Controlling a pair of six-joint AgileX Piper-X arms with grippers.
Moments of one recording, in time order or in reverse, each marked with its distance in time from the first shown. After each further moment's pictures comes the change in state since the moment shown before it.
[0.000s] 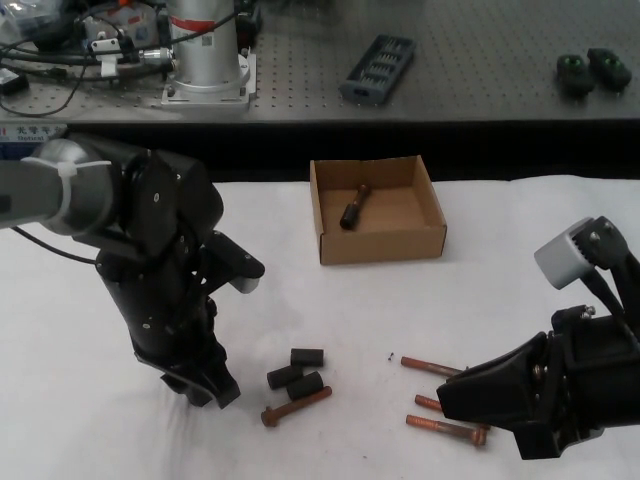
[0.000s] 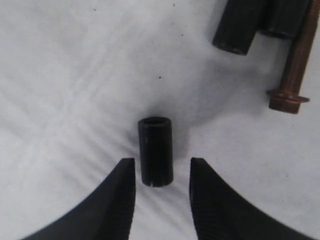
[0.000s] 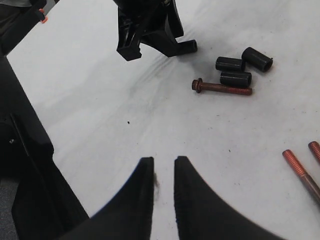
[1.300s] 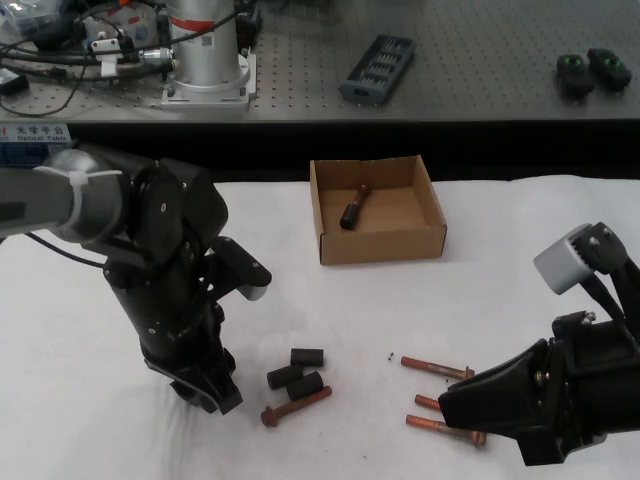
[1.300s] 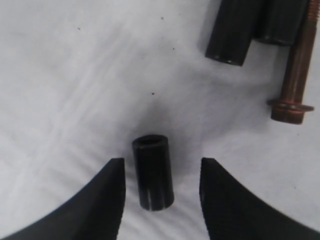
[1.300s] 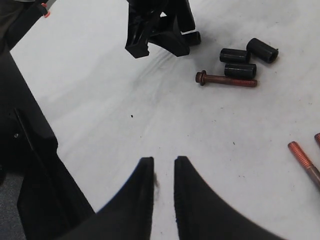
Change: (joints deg) left arm -0.5 1.4 0.1 -1.5 0.9 3.2; right arm 0.0 0.0 0.0 1.3 -0.2 0.0
